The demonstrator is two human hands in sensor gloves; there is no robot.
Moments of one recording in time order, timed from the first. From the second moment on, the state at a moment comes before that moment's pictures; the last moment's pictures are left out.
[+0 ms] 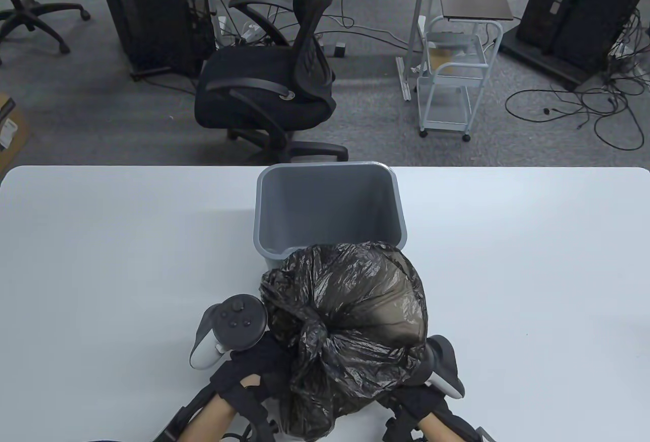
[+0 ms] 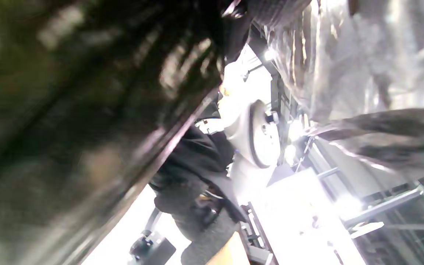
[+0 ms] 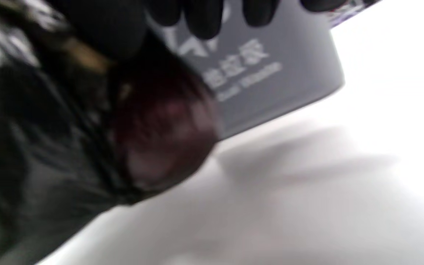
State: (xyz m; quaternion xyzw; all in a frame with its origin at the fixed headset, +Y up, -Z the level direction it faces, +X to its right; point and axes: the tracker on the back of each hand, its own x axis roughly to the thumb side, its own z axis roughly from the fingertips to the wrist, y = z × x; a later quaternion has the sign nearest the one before) left_hand -0.130 -0.636 -0.263 -0.21 -0.33 0.48 0.78; right_hand 0.110 -0.707 -0.260 0.19 0.06 0.93 0.31
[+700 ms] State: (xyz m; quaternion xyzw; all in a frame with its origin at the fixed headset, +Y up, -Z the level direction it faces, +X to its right) left_hand -0.125 -0.625 -0.243 -0.14 -0.24 0.41 0.87; right_hand 0.091 -0.686 -0.230 0.24 0.01 0.90 0.35
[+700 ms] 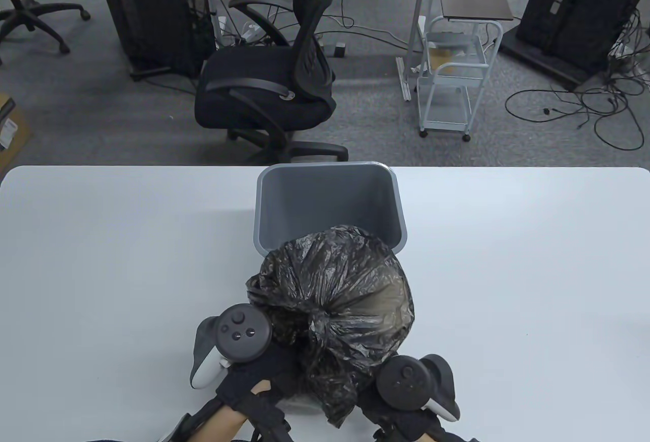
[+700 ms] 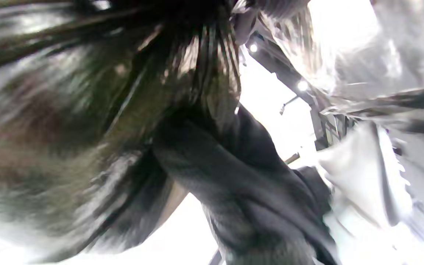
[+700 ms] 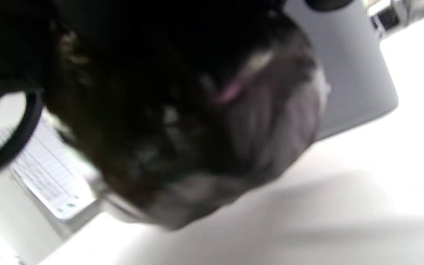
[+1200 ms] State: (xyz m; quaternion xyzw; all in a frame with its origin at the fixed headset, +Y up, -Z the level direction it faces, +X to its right) left_hand -0.129 -0.625 -0.255 -0.19 -0.33 0.44 0.81; right_hand 0.107 -0.708 -0.270 0.19 0.13 0.89 0.40
